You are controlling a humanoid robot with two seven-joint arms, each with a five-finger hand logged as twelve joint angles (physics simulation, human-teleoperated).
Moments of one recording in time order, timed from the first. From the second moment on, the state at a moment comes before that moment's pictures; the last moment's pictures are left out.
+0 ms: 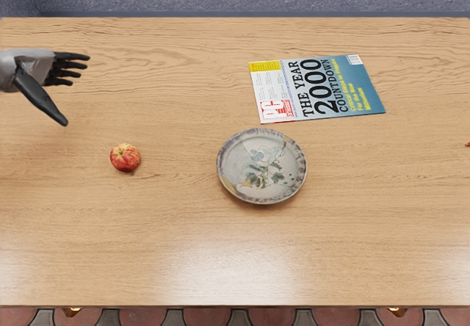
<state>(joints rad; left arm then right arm) -1.19 0.79 -0.16 -0.81 0.46 -0.61 0.08 -0.06 0.00 0.08 0.16 -0.03 0.09 -0.06</state>
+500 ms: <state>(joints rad) -1.25 0.79 0.04 -1.01 0.48 -0.21 0.19 -0.06 0.00 0.08 0.16 -0.04 0.09 -0.06</state>
